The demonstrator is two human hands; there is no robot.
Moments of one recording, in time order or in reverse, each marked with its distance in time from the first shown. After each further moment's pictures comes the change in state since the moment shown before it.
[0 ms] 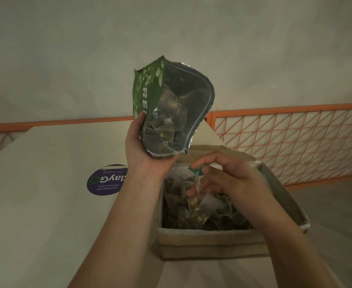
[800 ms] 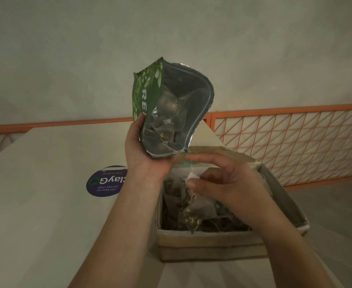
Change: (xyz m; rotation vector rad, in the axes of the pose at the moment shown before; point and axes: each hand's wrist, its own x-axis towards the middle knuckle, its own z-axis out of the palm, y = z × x) left_hand -0.005 -0.004 0.008 -0.002 0.048 0.051; right_hand -0.002 -0.002 0.003 -0.150 0.020 -0.087
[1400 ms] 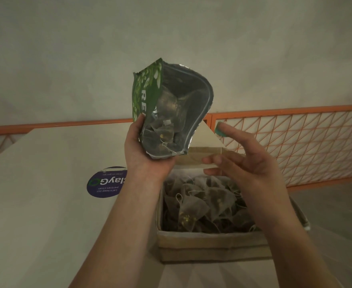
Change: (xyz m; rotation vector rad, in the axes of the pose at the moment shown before) left_hand 0.000 0.003 -0.002 -0.006 -0.009 -0.008; right_hand 0.000 -0.005 -0.010 0.236 0.209 -0.156
